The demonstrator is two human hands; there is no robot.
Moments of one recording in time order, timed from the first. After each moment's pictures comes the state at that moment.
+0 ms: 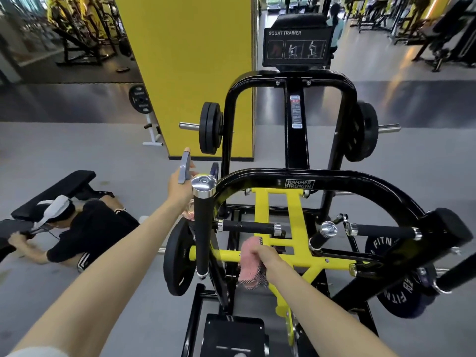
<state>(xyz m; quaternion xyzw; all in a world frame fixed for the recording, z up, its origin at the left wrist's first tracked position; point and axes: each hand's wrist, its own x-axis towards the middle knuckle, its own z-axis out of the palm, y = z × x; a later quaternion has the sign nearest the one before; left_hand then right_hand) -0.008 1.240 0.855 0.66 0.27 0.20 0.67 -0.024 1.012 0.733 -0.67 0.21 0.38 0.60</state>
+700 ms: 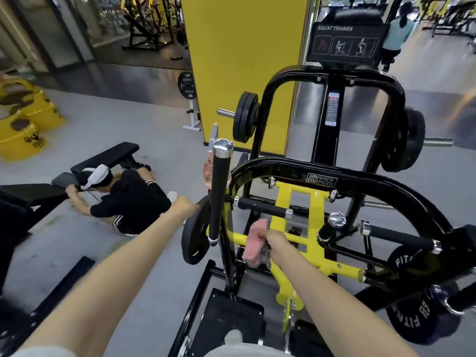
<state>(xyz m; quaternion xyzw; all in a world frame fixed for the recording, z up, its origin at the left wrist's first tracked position) -0.125 1.214 0.815 0.78 0.49 -0.03 0.40 -0.036 0.994 0.739 -0.70 0.14 0.40 0.58</state>
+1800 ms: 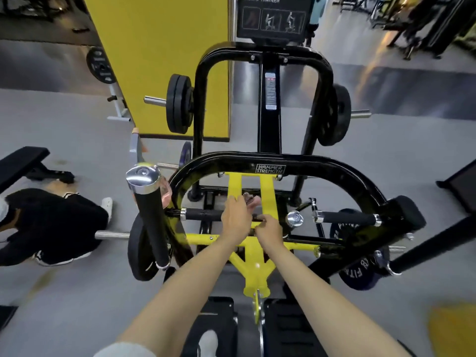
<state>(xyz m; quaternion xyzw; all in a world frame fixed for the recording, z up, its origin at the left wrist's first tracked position) 0.033 1.031 0.748 0.94 0.21 0.01 0.26 0.033 0.935 0.731 -0.88 0.04 0.16 0.45</state>
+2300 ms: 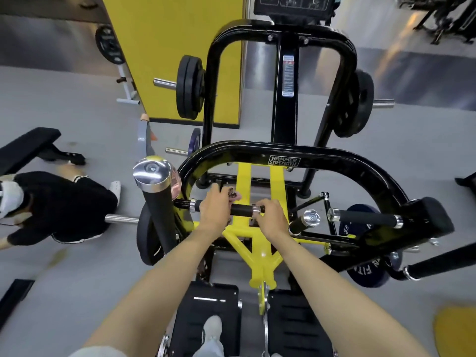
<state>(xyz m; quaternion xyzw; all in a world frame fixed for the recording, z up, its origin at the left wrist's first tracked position) 0.016 1.108 0.735 0.97 0.19 0.01 0.13 0.054 0.961 0.724 -0.95 -0.07 0.14 0.27</state>
